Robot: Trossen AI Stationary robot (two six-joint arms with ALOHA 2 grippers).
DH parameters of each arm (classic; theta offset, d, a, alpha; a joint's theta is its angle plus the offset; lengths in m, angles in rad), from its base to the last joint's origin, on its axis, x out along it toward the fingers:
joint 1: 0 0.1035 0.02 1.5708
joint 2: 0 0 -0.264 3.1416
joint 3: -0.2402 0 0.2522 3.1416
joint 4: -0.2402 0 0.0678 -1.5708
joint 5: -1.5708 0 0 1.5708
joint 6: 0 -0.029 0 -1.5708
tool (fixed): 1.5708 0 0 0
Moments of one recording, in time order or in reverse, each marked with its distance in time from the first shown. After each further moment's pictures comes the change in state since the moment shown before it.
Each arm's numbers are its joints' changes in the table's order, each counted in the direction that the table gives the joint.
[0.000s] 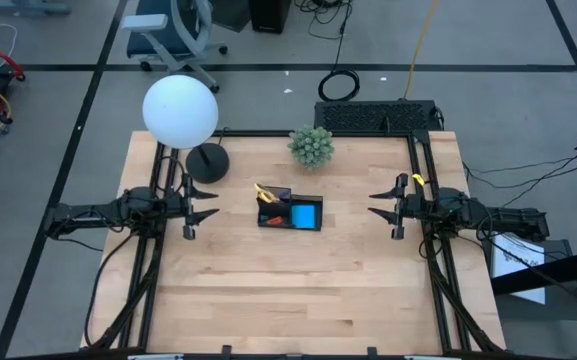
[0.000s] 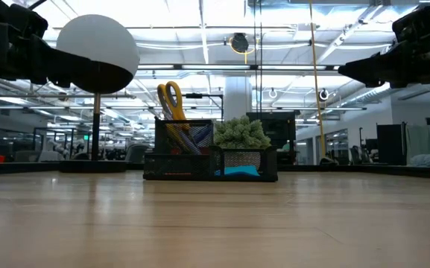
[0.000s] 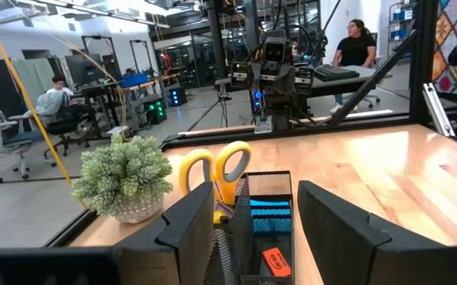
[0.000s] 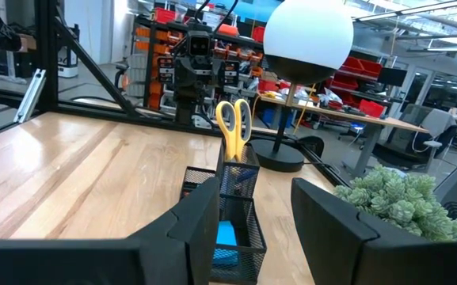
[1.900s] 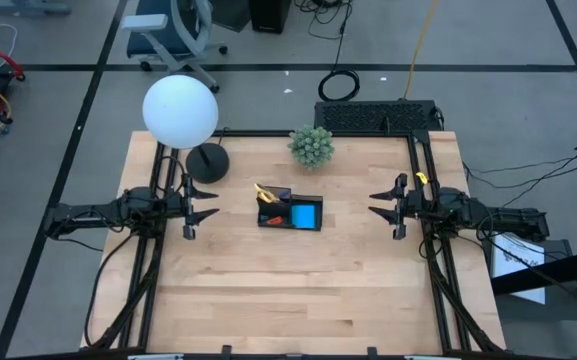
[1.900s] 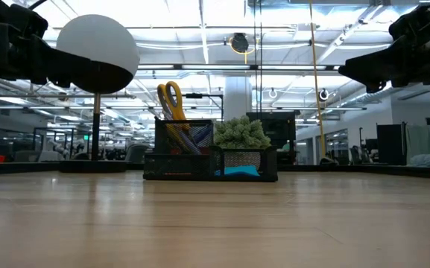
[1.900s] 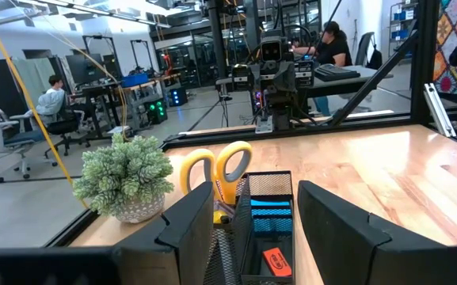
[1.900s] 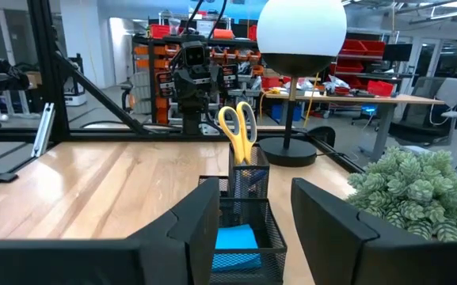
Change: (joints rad) left arm 0.000 0.000 0.001 0.000 0.002 0.001; right arm 0.000 0.000 0.000 0.020 0.002 -0.158
